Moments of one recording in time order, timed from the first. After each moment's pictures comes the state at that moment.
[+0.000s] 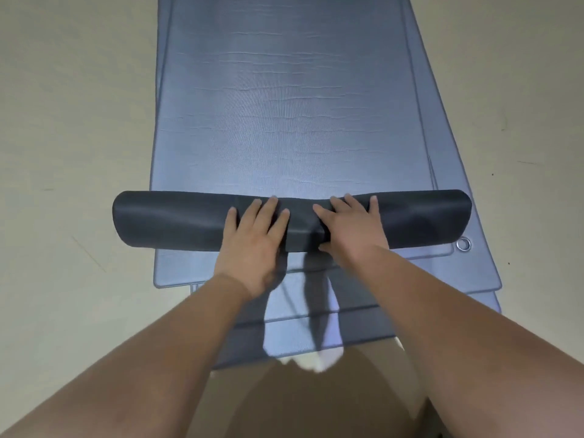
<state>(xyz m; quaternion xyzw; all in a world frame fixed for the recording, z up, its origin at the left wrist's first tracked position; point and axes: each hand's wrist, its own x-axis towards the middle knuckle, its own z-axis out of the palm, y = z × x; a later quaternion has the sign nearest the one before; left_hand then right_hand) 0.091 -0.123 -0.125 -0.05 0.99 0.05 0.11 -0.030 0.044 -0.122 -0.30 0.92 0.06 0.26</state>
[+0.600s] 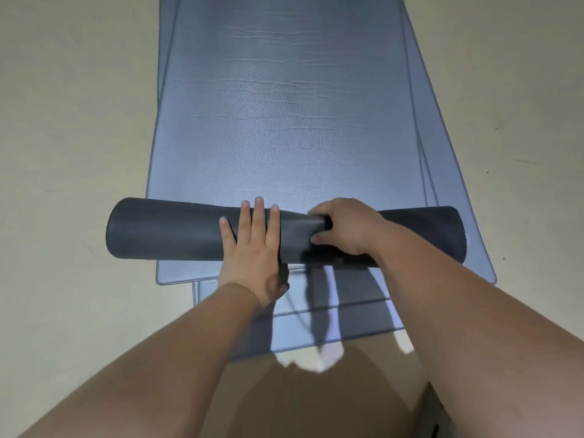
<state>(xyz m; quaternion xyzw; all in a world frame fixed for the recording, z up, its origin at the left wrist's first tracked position) 0.106 -0.100 -0.125 -0.12 0.98 0.03 0.18 -0.045 0.044 -0.083 -0.28 0.88 -0.11 0.37</state>
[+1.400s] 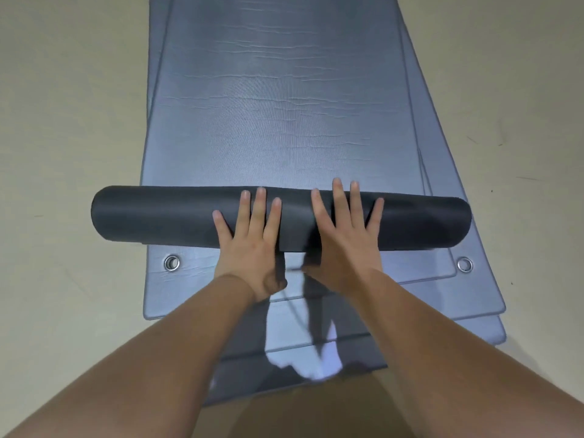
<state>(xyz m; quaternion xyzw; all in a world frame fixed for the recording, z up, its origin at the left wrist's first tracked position) 0.045 -0.127 -0.133 -0.11 0.98 0.03 0.18 -0.034 0.038 -0.128 -0.29 0.95 0.00 0.12</state>
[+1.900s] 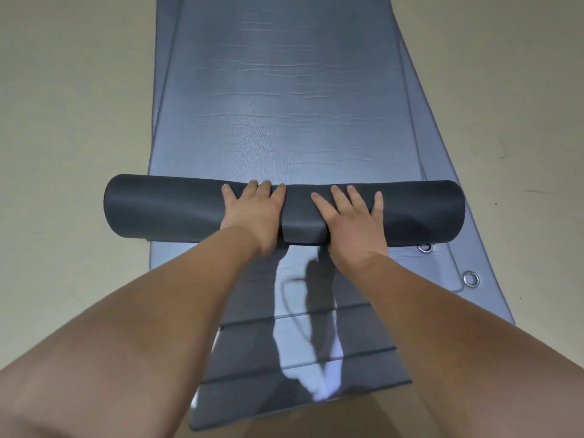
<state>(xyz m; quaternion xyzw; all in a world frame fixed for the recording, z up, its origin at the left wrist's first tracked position) -0.038 -0.166 -0.117 -0.09 0.97 0.01 0.22 -0.082 0.020 -0.126 -0.29 0.95 0.05 0.14</state>
